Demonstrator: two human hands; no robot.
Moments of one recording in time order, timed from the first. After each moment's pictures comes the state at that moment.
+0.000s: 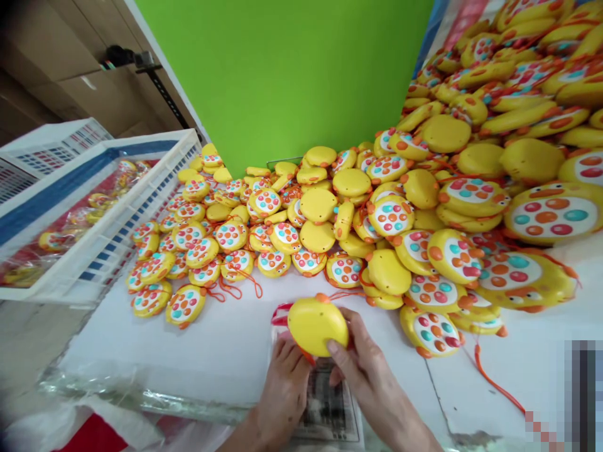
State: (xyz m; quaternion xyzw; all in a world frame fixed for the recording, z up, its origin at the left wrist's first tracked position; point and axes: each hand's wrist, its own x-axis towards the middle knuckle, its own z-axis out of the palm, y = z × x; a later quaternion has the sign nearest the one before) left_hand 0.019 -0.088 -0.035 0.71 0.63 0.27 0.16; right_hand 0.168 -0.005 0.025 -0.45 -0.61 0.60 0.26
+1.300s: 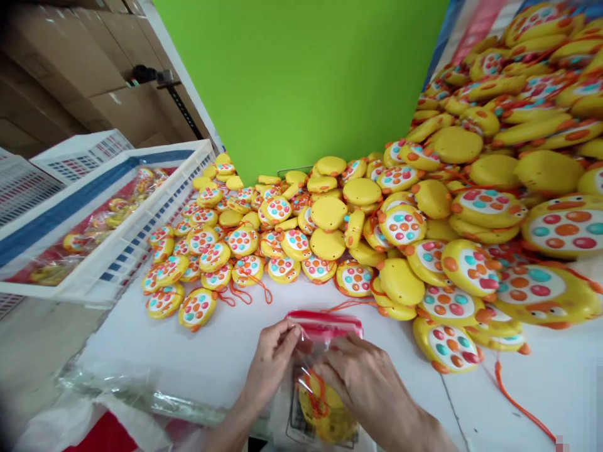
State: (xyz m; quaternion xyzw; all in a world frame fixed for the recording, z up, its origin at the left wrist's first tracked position) left_hand -0.017 -0.052 0.010 0.36 0.66 0.45 0.48; right_hand 0.154 0.005 0.023 -0.26 -0.92 0.28 0.08
